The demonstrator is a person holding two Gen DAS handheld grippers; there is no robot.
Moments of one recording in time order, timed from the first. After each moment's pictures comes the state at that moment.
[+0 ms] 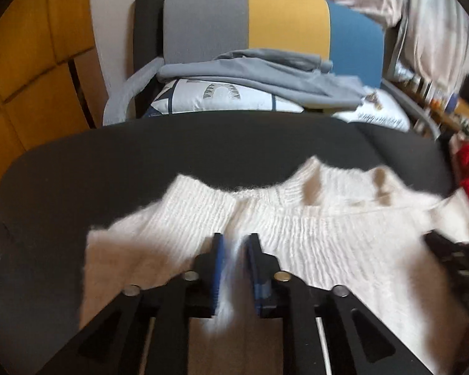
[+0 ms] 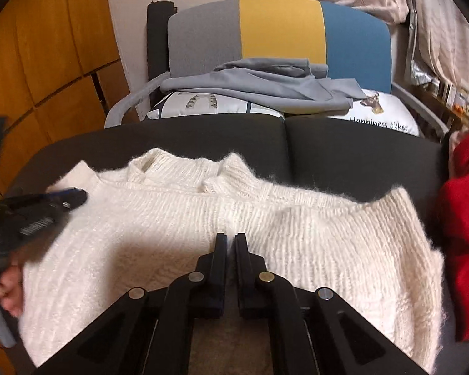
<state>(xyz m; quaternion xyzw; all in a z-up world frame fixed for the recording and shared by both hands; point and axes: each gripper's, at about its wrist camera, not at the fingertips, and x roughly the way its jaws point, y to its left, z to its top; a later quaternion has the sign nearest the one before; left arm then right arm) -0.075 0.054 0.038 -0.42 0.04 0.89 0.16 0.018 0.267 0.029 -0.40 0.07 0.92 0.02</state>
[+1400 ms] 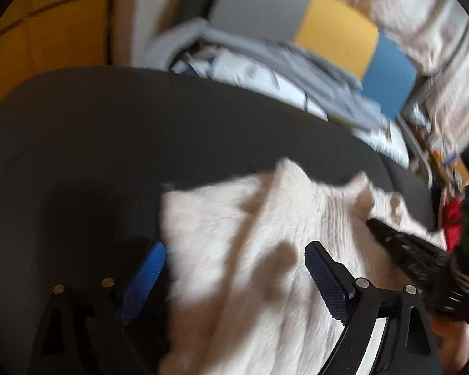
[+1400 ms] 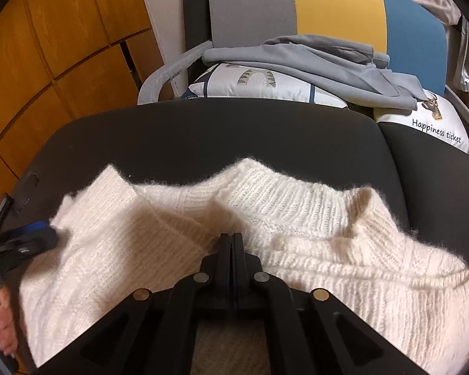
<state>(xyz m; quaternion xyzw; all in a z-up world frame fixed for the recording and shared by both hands) -0.103 -0.025 0.020 -0.51 -0.05 0.84 0.15 -0.065 0.194 0.011 -0.45 0.06 0.89 -0.05</state>
